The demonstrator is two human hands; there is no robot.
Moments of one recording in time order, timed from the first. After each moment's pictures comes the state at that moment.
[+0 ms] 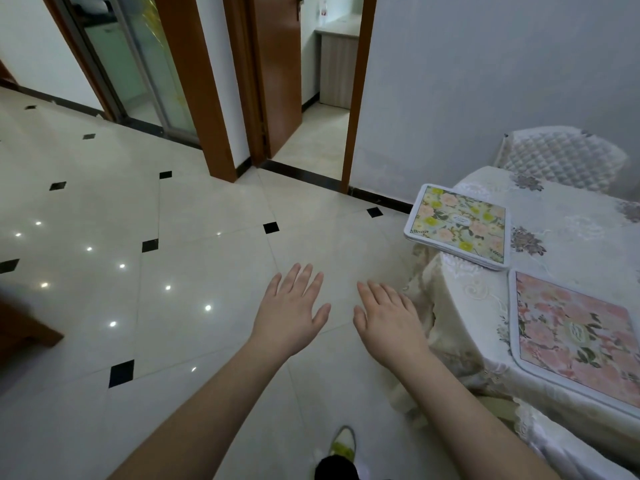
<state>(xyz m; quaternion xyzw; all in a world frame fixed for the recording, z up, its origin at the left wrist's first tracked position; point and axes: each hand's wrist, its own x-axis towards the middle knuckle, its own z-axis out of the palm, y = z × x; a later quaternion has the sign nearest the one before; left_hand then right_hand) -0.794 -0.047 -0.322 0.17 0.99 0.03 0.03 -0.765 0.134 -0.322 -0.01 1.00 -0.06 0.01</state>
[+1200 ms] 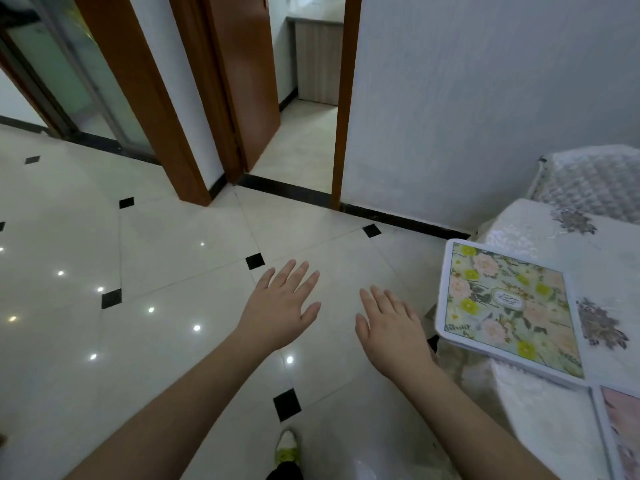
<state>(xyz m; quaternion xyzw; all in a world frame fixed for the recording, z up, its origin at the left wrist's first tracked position) -1.166 -0.047 -0.337 0.25 0.97 -0.01 0.05 -1.098 0.155 -0.347 0.02 0.99 -0.07 0.07</state>
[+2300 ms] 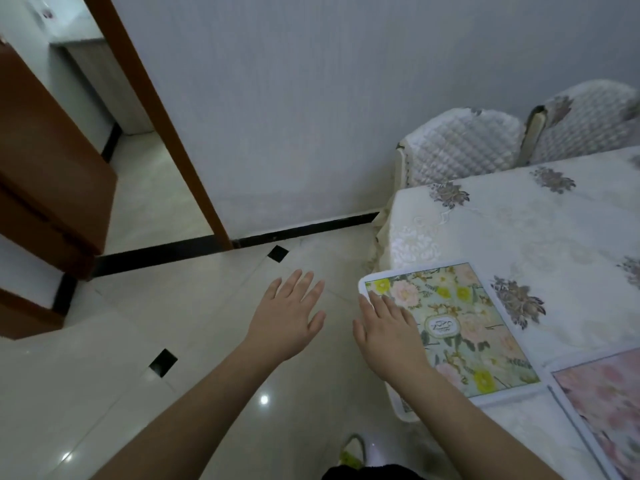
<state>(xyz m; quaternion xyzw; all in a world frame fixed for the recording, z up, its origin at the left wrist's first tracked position) -1.398 0.198 -0.365 0.50 0.86 -0.04 0.01 -1.248 0.326 -0.368 0.31 0.94 -0.11 0.07</state>
